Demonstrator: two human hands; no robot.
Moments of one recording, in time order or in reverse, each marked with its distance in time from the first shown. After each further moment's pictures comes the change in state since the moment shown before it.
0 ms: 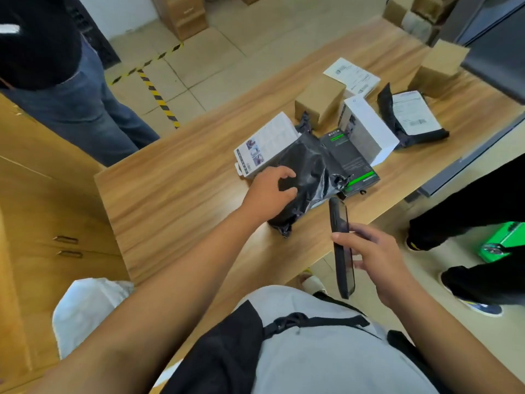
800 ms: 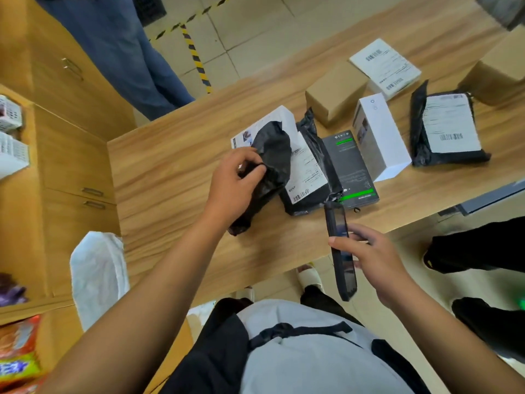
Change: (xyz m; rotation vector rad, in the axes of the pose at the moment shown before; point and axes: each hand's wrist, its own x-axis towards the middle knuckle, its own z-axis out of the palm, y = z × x) left_hand 0.011 0.050 -0.001 -0.169 0.466 -0.146; right_hand 0.093 -0.016 -0.078 -0.063 -0.274 0.013
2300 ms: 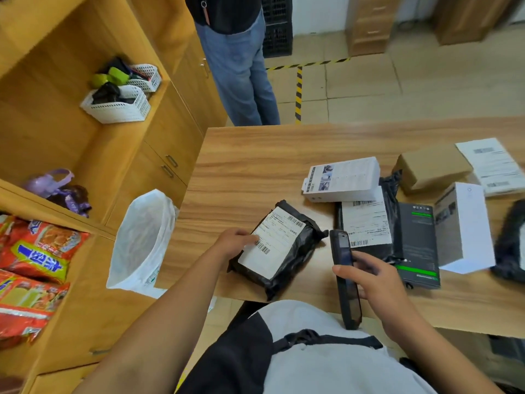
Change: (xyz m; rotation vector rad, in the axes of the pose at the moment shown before) left_hand -0.094 -0.148 -0.048 -0.275 0.110 -0.918; right_hand 0.044 -0.020 0.048 -0.160 -0.372 -0.118
